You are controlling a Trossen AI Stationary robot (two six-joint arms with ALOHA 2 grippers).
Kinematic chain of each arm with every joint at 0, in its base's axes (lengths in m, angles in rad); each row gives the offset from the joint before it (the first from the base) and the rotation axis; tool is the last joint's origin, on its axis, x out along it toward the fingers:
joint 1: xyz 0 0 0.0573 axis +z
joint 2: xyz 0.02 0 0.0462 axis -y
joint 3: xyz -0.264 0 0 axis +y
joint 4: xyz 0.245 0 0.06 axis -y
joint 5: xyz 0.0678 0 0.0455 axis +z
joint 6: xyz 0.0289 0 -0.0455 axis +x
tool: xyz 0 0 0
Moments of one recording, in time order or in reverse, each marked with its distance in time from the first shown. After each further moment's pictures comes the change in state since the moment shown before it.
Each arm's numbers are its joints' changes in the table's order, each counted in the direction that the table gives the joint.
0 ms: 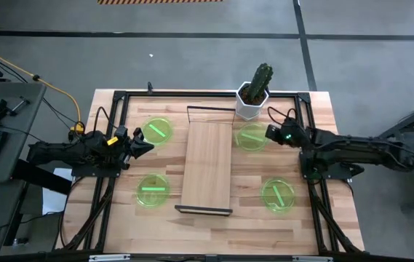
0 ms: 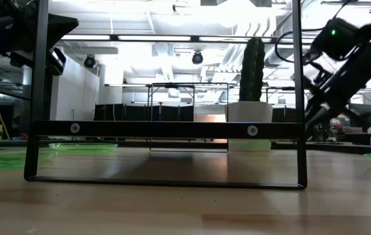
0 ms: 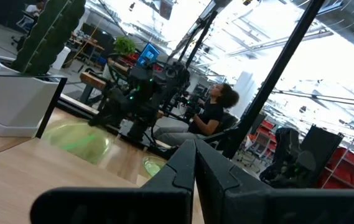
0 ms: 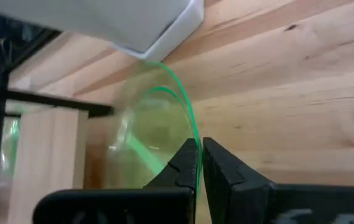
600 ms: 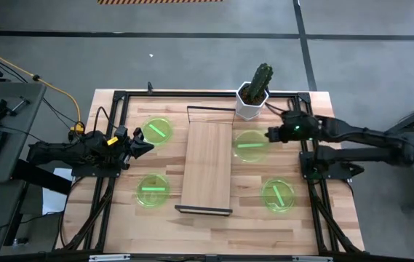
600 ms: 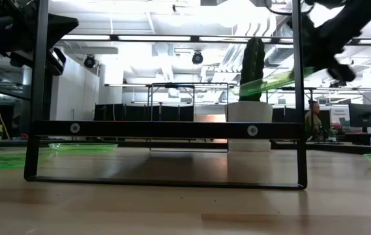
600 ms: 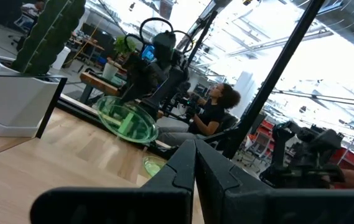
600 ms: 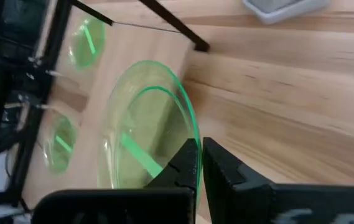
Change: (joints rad) left arm 0.000 0.000 0.000 0.000 0.000 0.000; right arm 0.119 -0.023 -0.391 -0.334 0.197 -0.213
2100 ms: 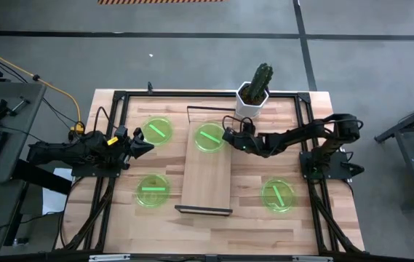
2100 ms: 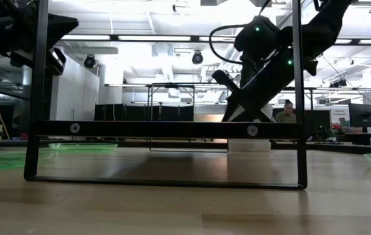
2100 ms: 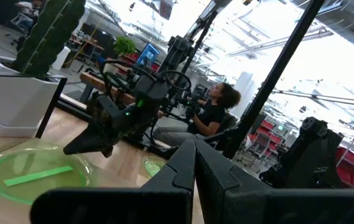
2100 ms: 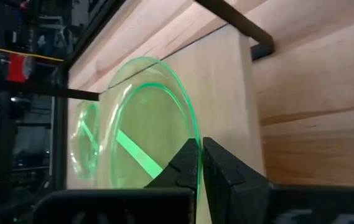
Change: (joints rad) left arm 0.000 0.000 0.000 0.000 0.000 0.000; right arm 0.182 -0.894 -0.050 0.880 -0.415 0.548
